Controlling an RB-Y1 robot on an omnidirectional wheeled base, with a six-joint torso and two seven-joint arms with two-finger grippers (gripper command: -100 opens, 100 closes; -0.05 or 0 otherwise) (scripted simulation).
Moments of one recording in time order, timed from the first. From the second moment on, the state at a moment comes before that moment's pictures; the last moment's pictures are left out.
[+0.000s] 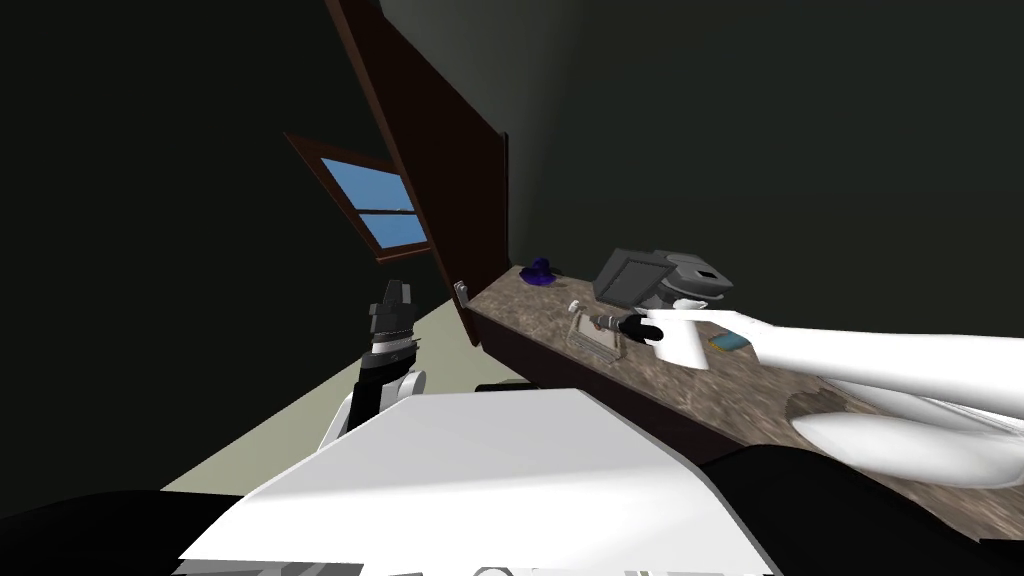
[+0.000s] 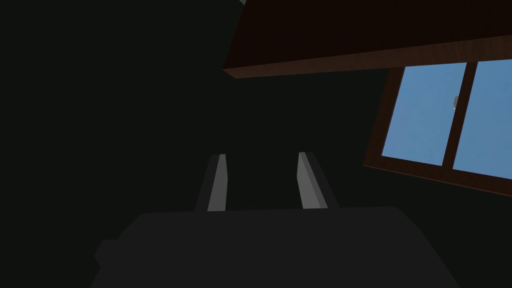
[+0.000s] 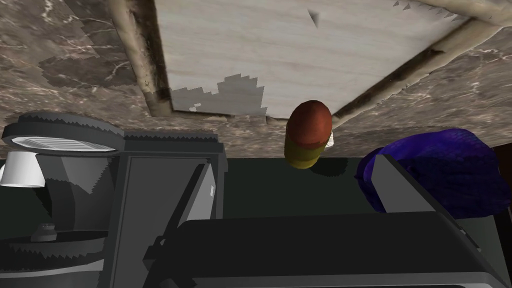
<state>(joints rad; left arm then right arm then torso) 0.53 0.03 0.06 -2.37 -0.07 -0.47 -0.16 0.75 -1.96 -0.11 -2.19 -0.41 0.64 -0.20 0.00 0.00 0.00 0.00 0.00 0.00</state>
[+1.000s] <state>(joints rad) 0.53 0.03 0.06 -2.37 -0.07 -0.47 -0.16 0.71 -2.20 -0.18 -2.10 -0.68 0.63 -0.24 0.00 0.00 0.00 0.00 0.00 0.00</state>
